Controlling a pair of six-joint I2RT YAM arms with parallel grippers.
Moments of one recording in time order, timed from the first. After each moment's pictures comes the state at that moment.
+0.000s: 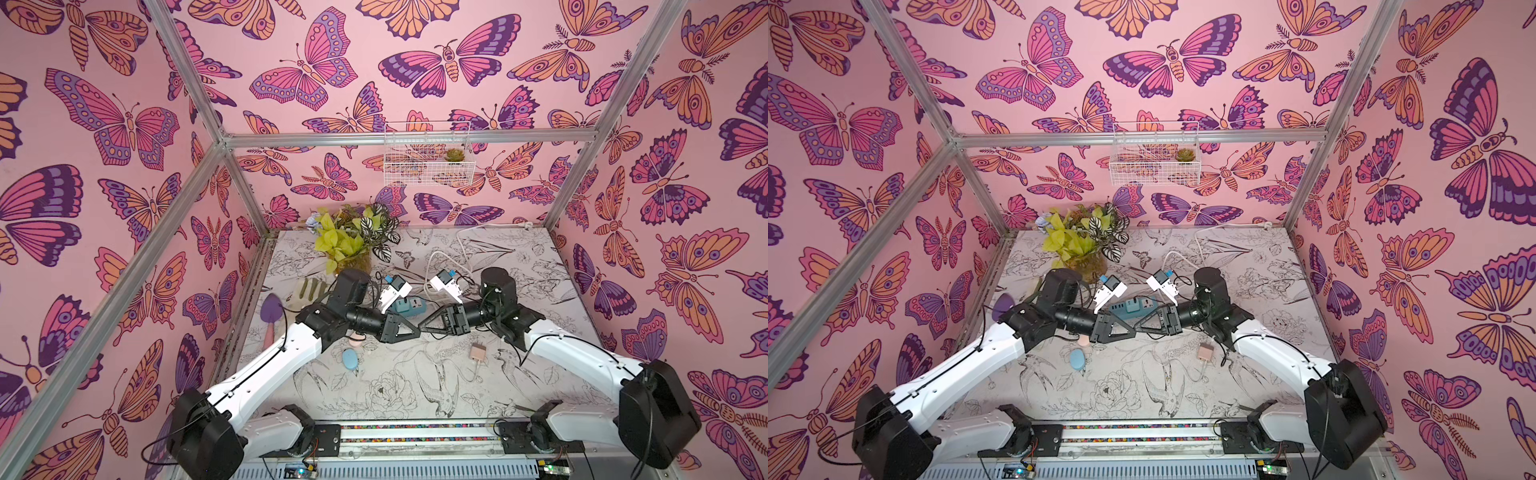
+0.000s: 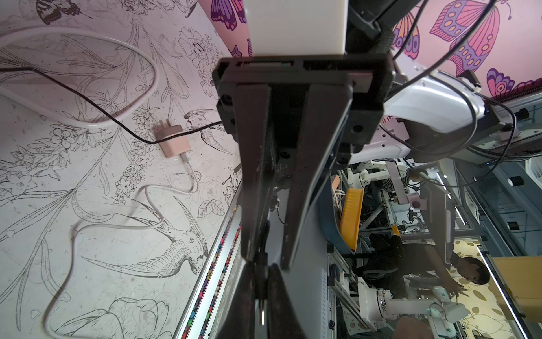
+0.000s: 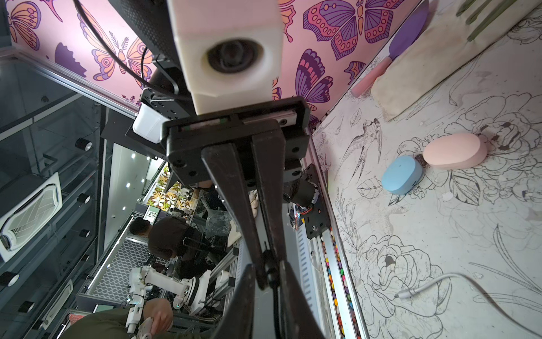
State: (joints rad) left arm -0.60 1.20 0.95 -0.42 0.97 -0.40; right arm 0.56 1.29 0.77 0.22 -1.23 0.73
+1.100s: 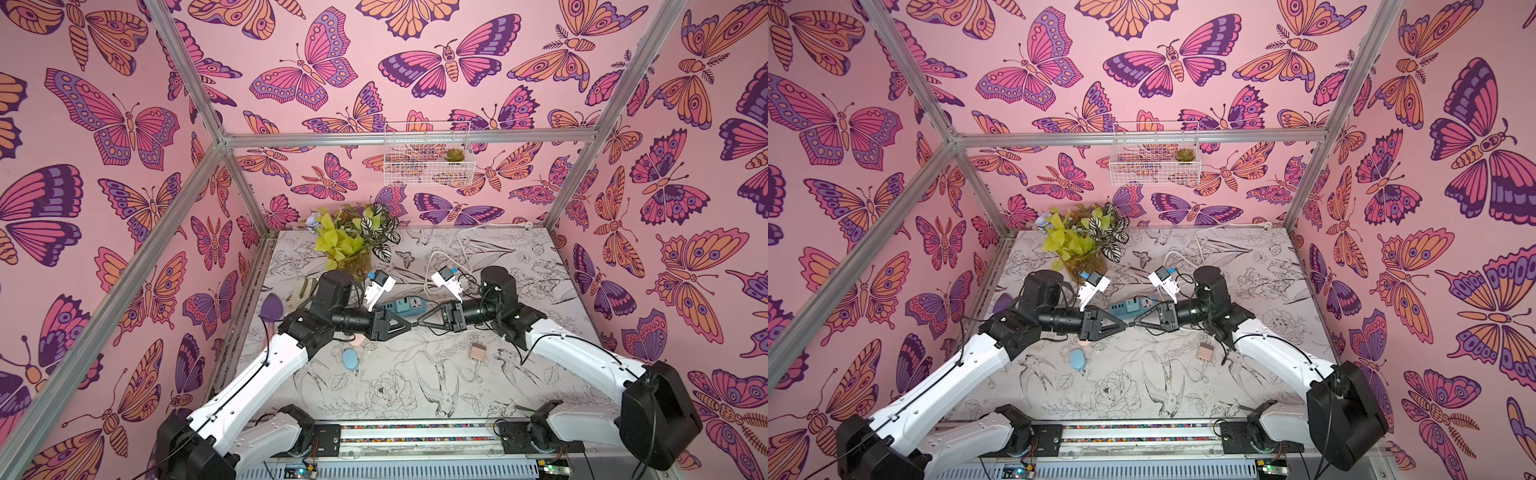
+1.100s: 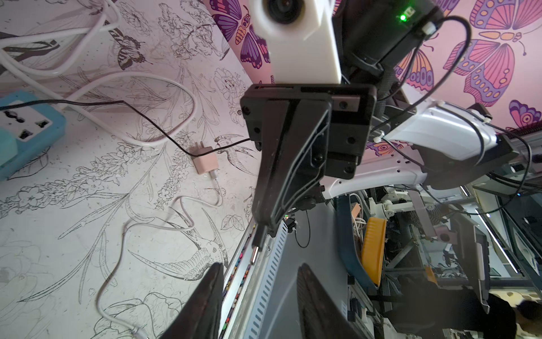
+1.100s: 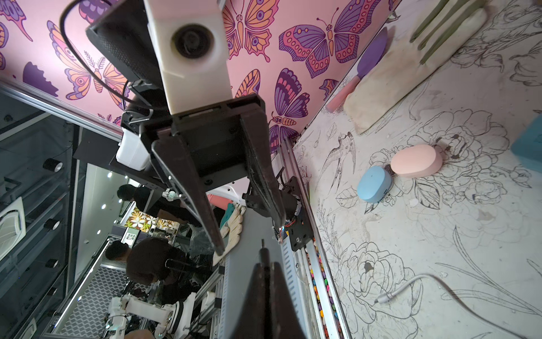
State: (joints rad) left arm -0.53 1.08 0.90 -0.43 0.84 -0.43; right arm 0.56 1.28 0.79 0.16 -1.10 0.71
